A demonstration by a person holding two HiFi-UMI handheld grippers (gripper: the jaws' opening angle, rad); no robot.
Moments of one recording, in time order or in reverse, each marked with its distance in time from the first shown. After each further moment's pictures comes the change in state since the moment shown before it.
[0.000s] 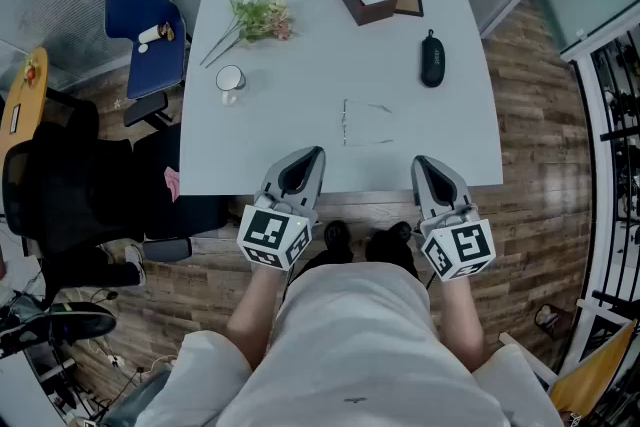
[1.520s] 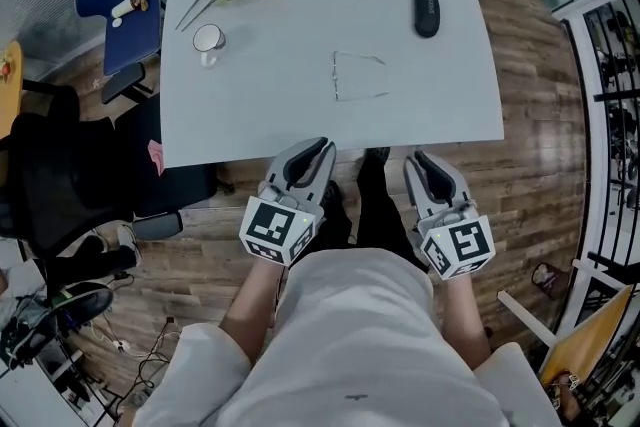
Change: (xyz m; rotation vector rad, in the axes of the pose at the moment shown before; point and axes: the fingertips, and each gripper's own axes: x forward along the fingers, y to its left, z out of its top) left arm -0.022 -0.044 -0.053 -0.042 0.095 -0.111; right arm -0.043 0.030 -0.056 0.016 0.149 0.004
